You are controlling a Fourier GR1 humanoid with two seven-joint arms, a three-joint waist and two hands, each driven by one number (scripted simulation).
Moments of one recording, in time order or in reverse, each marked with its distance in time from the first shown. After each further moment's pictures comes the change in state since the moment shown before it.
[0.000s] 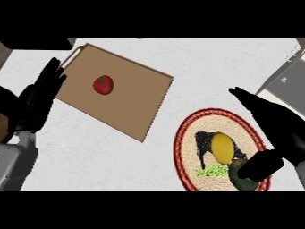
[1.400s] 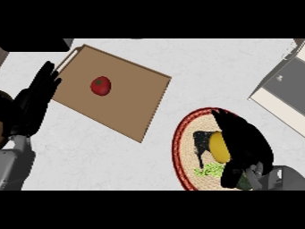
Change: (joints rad) left arm 0.040 -0.045 0.079 -0.018 -0.056 -0.054 0.008; right arm 0.084 0.228 0.129 0.153 0.342 0.124 0.053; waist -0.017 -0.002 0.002
